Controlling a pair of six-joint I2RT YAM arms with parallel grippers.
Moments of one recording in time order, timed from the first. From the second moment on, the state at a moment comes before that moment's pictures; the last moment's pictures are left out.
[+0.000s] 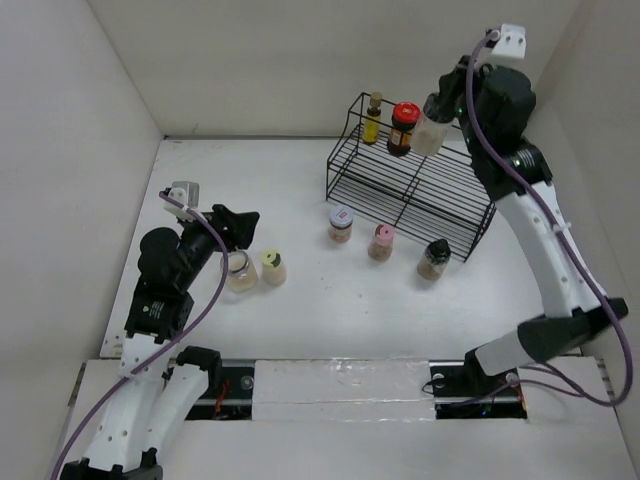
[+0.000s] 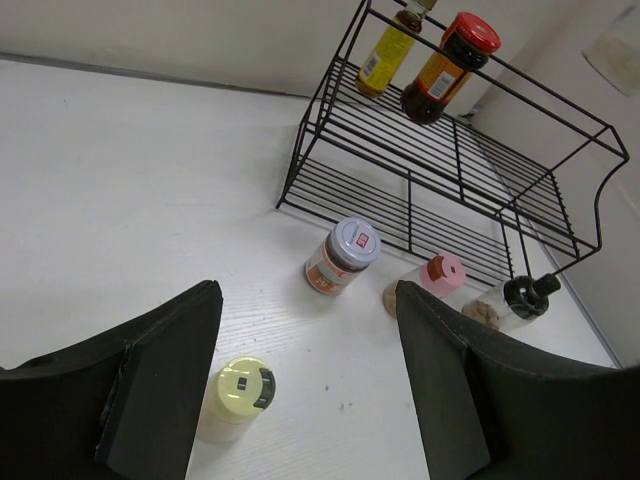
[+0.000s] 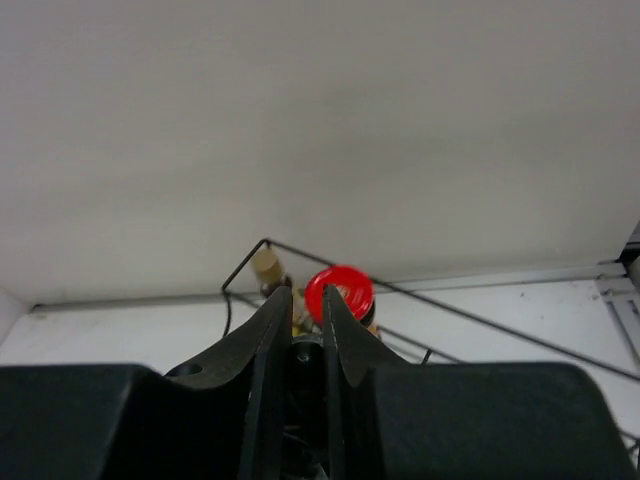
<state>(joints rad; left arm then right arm) -0.20 0.62 0.76 -0.22 0.21 -0.42 0.37 1.45 1.81 -0.30 0.32 0.18</state>
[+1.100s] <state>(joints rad) -0.20 0.63 0.76 -0.22 0.21 -0.42 0.11 1.77 1.98 -0.32 0.15 0.11</state>
